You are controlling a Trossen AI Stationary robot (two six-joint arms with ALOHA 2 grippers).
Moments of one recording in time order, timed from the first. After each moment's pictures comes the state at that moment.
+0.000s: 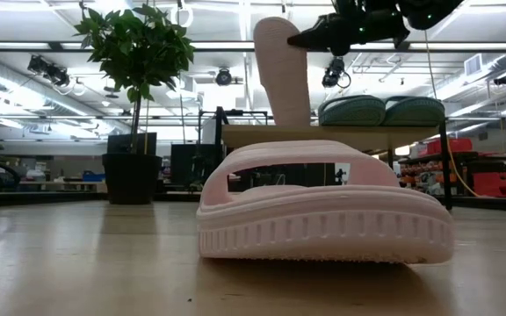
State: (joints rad) left arm -0.21 1.84 2.36 -1.48 -0.34 -0.49; right arm -0.61 1.32 1.00 0.23 -0.48 -0.64
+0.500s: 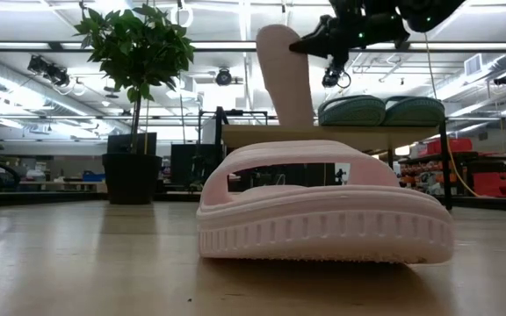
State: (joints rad) left arm -0.19 1.84 2.36 -1.47 -0.38 -0.46; right arm -0.64 1.32 1.00 0.24 -0.45 -0.75
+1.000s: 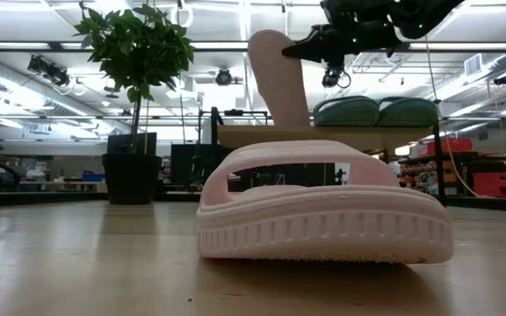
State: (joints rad) left arm -0.19 1.84 2.36 -1.47 -0.40 -0.46; right arm -0.63 1.39 1.00 0.25 -0.51 -0.66
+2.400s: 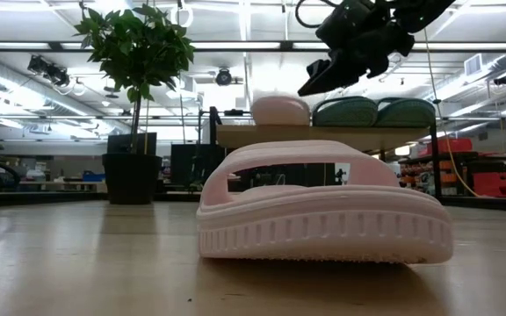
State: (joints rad) left arm -0.20 1.84 2.36 -1.45 -0.42 -0.43; right arm -0.49 1.38 1.00 -0.28 -0.53 -0.57
